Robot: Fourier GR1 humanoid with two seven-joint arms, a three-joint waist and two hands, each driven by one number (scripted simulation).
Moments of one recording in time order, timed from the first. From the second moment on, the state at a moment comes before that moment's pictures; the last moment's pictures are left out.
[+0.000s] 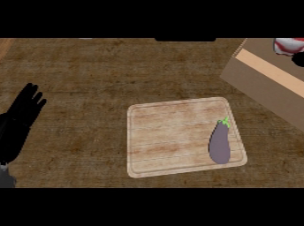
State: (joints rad) left arm -0.03 0.30 0.14 -1.64 0.29 -0.04 0.26; right arm -0.64 -0.63 -0.08 -1.52 0.72 0.27 0.26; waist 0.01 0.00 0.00
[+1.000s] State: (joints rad) left arm -0.05 0.27 0.14 -1.65 0.26 -0.05 0.28; right arm -0.71 -0.58 -0.14 -0.79 0.79 0.13 -0.11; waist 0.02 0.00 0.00
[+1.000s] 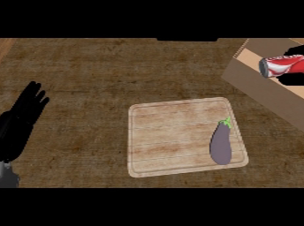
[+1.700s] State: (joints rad) left arm -0.05 0.27 0.17 -1.63 0.26 -0.06 0.27; right arm -0.73 -0.55 -0.47 -0.73 0.43 0.09 -0.24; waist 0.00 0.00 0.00
